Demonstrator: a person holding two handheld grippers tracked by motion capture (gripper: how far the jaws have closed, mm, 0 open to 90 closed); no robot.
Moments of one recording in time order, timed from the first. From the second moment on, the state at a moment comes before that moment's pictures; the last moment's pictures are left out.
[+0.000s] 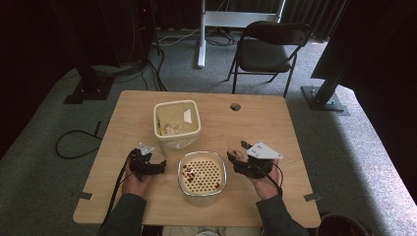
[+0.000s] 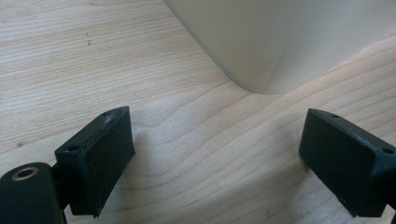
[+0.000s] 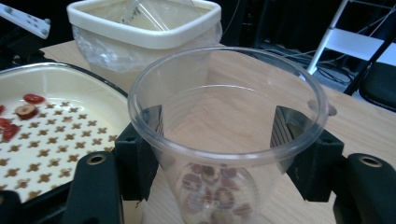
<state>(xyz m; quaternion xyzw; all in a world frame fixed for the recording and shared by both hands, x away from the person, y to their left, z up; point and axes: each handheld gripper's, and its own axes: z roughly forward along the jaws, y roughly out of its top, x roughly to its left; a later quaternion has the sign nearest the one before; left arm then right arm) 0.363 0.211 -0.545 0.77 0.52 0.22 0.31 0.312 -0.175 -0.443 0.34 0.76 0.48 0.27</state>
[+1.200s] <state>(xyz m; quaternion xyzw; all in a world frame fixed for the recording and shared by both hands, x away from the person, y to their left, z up) 0.363 0.211 -0.545 0.77 0.52 0.22 0.31 0.285 -0.113 -0.409 0.04 0.85 0.19 0.48</state>
